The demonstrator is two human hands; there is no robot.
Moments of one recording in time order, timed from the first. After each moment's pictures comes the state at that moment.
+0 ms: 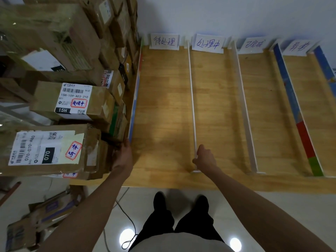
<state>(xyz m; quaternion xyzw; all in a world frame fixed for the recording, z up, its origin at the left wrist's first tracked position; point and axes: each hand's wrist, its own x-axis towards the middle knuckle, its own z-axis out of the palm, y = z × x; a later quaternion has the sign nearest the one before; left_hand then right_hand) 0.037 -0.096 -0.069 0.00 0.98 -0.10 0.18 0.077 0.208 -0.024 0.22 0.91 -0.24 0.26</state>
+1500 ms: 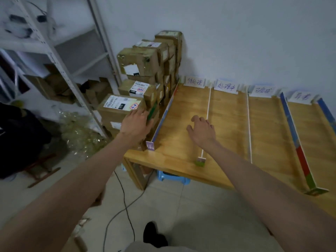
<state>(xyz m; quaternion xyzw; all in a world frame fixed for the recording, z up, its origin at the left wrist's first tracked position) 0.202 -0.082 0.196 0.03 0.99 0.03 -0.11 0.176 0.159 0.164 -0.05 0.98 -0.20 -0.01</state>
